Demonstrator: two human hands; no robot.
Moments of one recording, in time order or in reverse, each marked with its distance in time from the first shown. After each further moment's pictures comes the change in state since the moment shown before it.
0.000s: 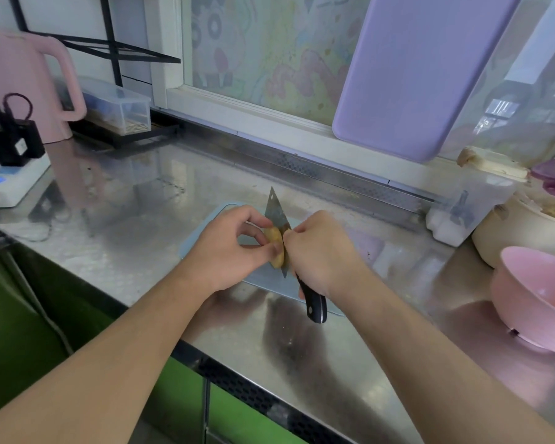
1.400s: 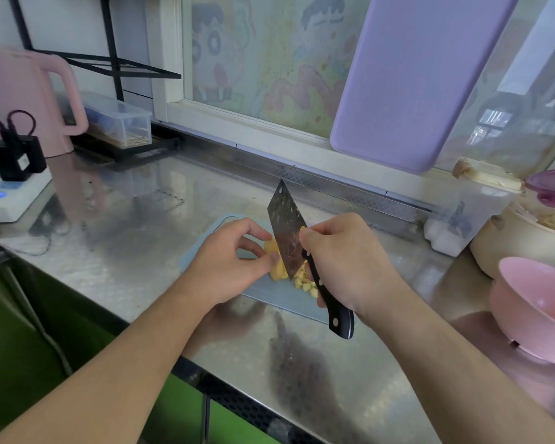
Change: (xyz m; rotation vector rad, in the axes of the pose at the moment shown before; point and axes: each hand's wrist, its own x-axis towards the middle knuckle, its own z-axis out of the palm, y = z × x) left_hand 0.000 0.005 0.000 0.032 0.030 -0.031; right_hand -0.027 -0.013 -0.032 0.185 0.033 -0.005
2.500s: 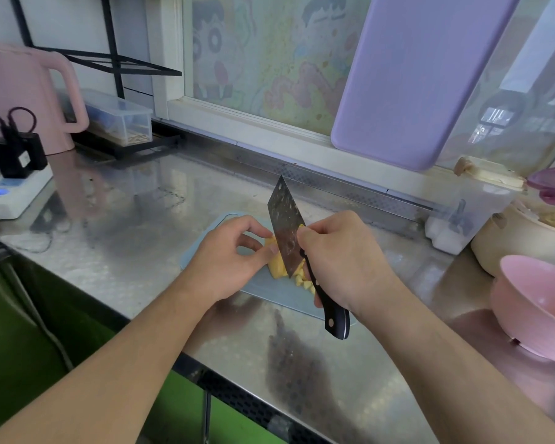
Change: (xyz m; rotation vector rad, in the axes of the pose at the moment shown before) left_hand 0.003 -0.005 0.002 -0.001 0.033 0.033; right_hand -0.005 -0.004 0.002 -0.010 -0.012 0.008
